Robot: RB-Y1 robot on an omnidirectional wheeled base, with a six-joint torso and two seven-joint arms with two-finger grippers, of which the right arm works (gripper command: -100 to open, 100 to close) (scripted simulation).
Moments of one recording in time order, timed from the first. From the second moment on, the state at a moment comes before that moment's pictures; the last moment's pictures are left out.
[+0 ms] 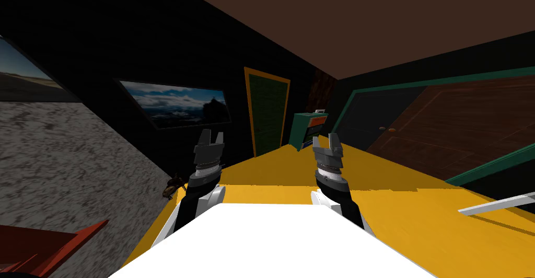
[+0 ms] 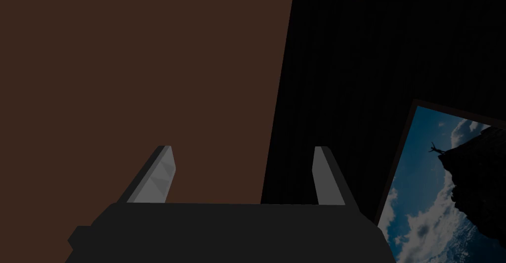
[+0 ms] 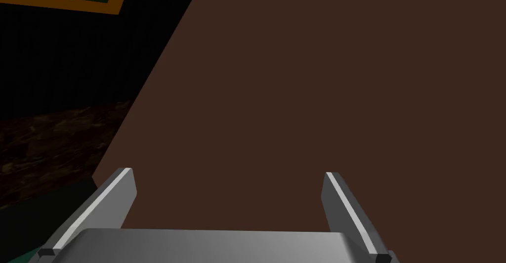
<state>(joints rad) 0.52 0.01 0.03 -2.36 0.03 -0.63 0.10</state>
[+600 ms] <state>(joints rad) 0.48 -0.02 0.03 -2.25 0.02 -0.63 0.09</state>
